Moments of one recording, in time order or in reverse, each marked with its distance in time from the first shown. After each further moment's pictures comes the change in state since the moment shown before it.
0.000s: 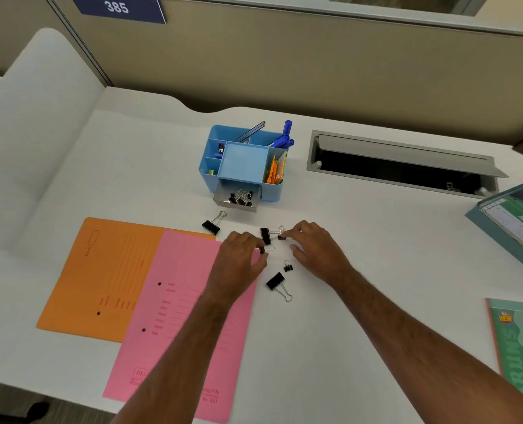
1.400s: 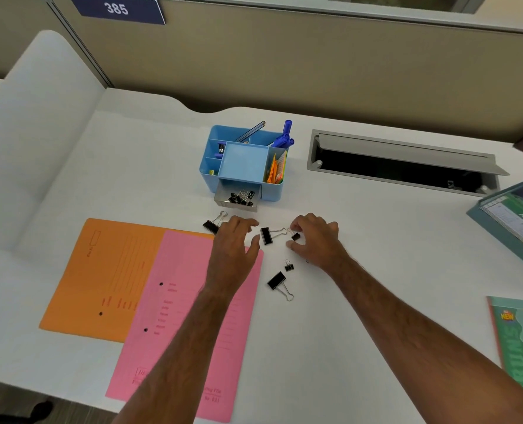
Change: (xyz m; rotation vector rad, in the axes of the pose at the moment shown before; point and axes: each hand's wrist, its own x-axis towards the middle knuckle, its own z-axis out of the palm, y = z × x) left_hand 0.014 0.012 -0.021 -0.113 0.100 -0.182; right_hand 0.019 -0.001 -0.005 0.008 -0.078 0.281
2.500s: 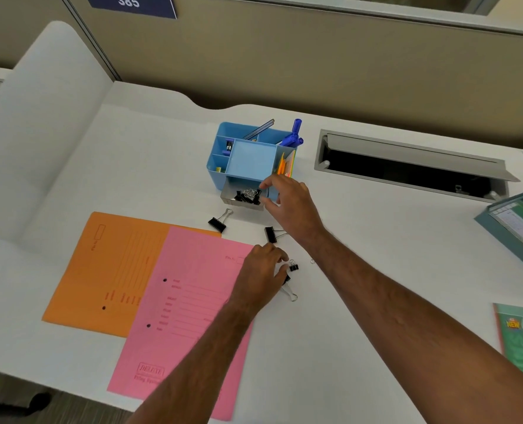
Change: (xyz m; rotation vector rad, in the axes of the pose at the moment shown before) left_hand -0.034 0.012 0.044 -0.015 -0.257 0.016; right_hand 0.037 -0.085 -0.044 0.312 0.317 -0.293
